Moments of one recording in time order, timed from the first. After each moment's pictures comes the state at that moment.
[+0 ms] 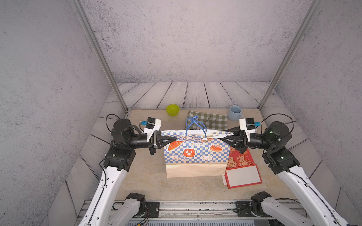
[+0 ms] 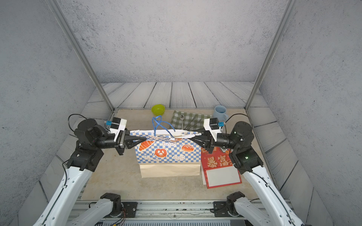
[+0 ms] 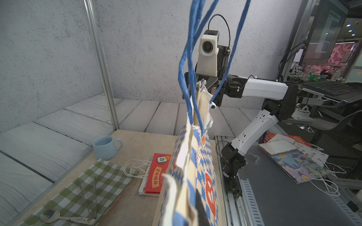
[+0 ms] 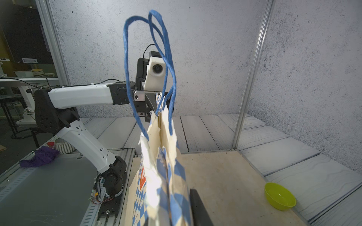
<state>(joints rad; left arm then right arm) -0.19 0.91 1.05 -0.21 1.31 0.04 0.37 0.90 1.01 -0.03 -1.05 0.01</state>
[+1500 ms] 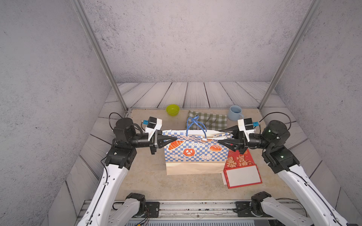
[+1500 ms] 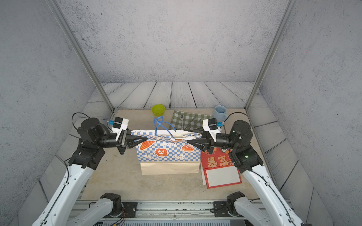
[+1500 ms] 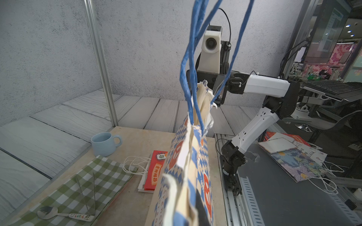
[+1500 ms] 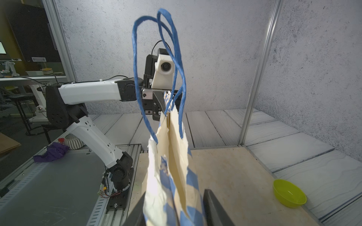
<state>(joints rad) -0.19 0.93 1.05 -0.23 1.31 0.07 0.37 0.90 1.02 -0.10 -1.09 -0.05</state>
